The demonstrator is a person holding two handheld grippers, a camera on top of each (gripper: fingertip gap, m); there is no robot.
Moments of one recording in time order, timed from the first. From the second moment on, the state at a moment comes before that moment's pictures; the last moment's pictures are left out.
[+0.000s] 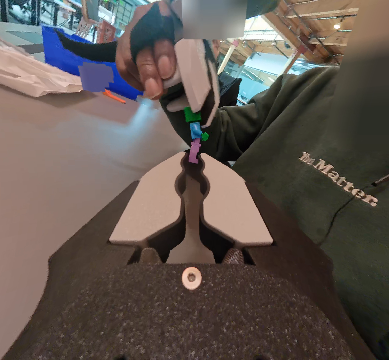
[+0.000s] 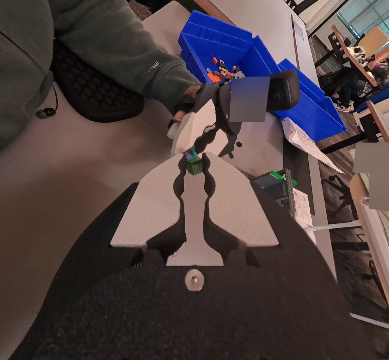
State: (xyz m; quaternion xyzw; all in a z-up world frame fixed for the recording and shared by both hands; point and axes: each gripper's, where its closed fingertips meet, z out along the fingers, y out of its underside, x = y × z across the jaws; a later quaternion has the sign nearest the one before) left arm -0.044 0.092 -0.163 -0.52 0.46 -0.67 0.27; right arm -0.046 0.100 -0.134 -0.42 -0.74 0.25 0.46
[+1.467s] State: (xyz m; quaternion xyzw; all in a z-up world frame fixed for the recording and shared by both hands) left arm -0.043 0.133 -0.202 -0.63 0.44 -0.56 0.30; right arm -0.023 0.147 -0.254 -0.60 -0.73 0.20 0.26
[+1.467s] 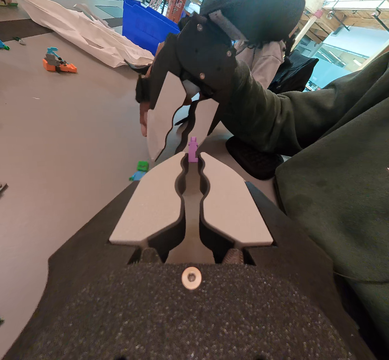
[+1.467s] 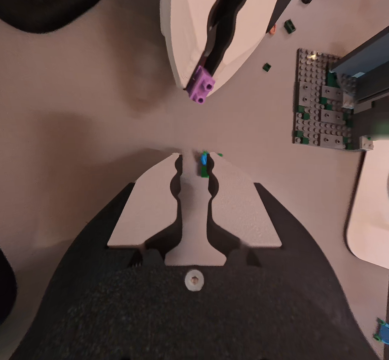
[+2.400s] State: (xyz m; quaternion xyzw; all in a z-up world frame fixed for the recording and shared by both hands) left arm -0.052 0.156 -0.211 -0.68 0.43 -0.49 0.34; right arm 0.013 0.189 -0.265 -0.62 -0.76 -0.02 0.19
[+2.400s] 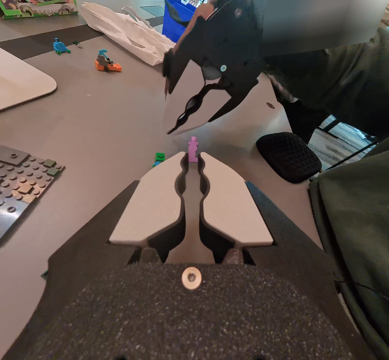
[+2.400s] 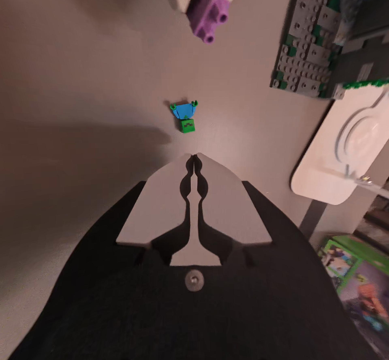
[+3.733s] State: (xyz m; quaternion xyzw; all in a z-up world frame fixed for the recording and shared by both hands) left arm -0.060 0.164 -0.219 -0.70 0.43 -0.45 0.34; right arm 0.058 0.201 -0.278 -0.30 -0.86 -0.39 -0.09
